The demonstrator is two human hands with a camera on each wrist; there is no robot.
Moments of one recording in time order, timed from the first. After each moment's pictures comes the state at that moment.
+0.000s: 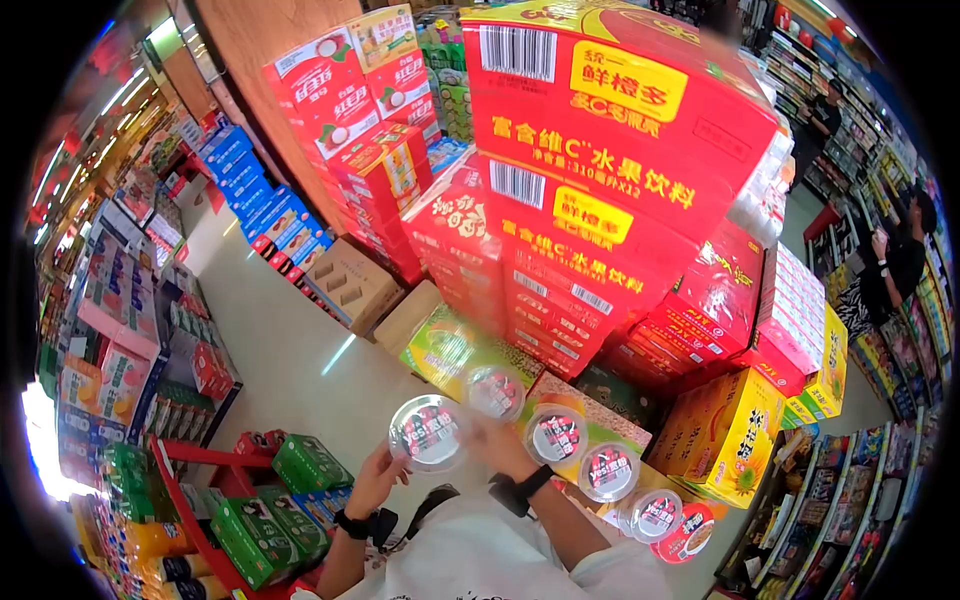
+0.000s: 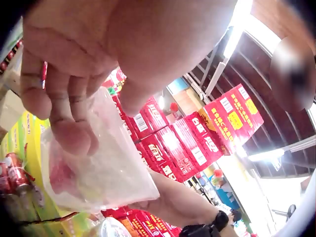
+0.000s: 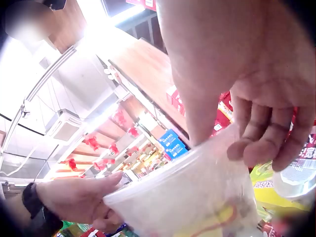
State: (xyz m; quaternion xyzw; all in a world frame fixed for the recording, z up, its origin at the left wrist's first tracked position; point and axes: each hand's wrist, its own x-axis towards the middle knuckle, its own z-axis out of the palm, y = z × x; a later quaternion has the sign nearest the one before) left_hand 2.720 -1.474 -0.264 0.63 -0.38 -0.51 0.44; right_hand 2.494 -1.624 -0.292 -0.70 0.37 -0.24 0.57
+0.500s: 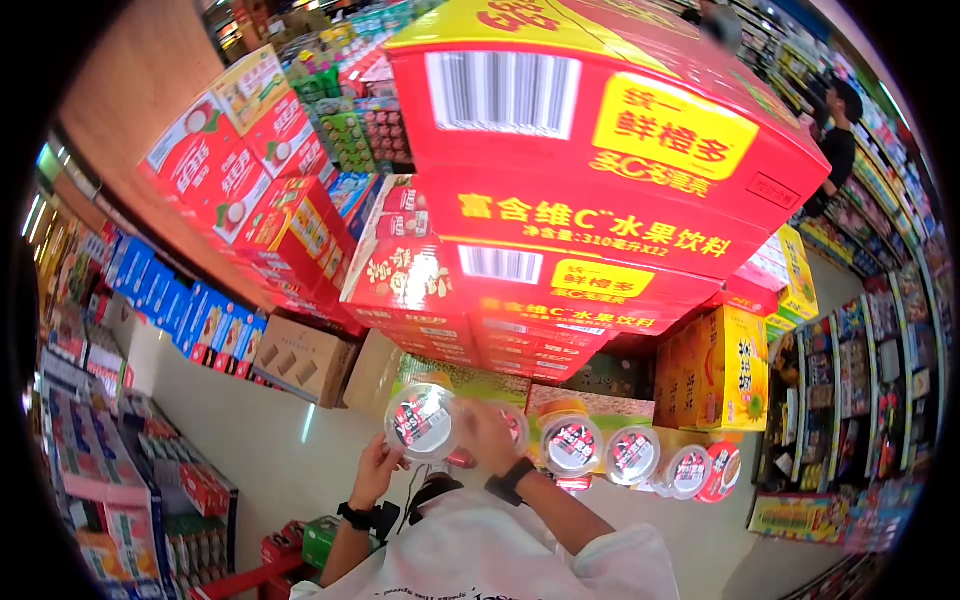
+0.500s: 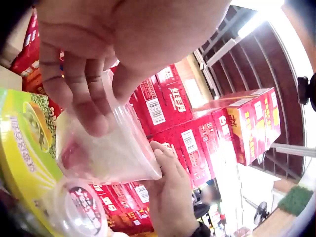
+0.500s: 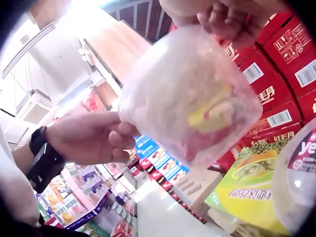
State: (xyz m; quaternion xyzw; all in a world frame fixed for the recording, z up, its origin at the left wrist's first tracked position) left_hand 2.833 -1.650 -0.300 0.55 -0.47 -0.58 0.37; right_hand 2.588 -1.706 -0.298 -0.62 0.52 -0.46 0.37
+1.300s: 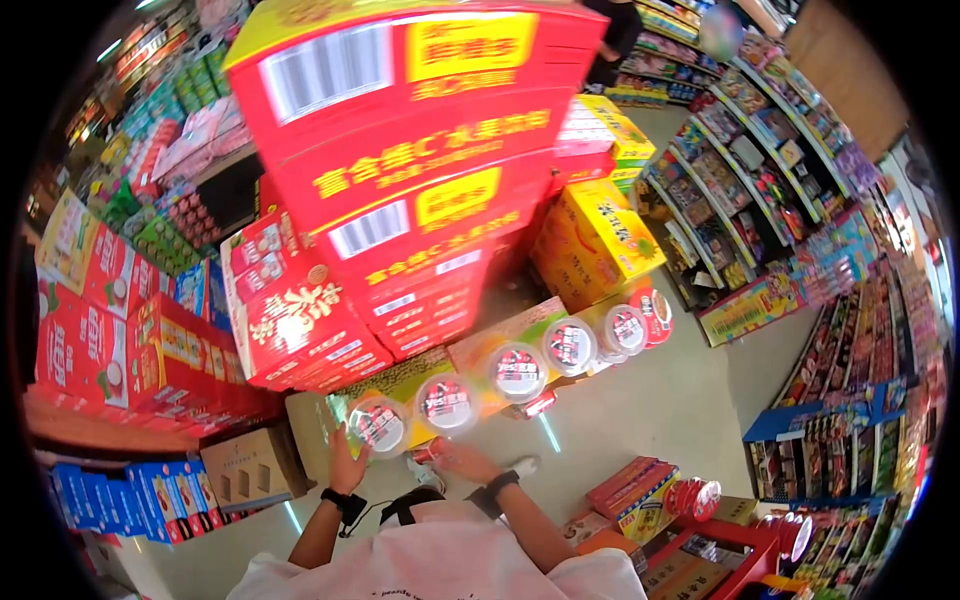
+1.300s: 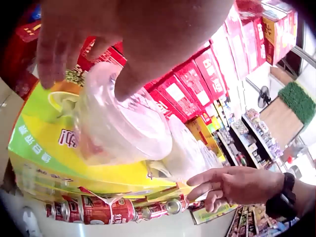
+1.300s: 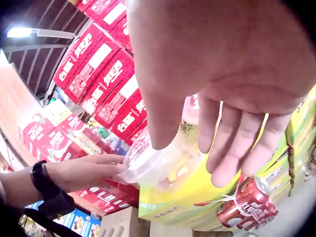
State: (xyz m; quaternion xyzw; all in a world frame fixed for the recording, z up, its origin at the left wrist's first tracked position) left_hand 2.900 -1.774 -0.419 0.45 -0.82 -0.30 0.18; right_hand 2.644 -1.580 -0.477 -0.45 0.63 -0.36 0.52
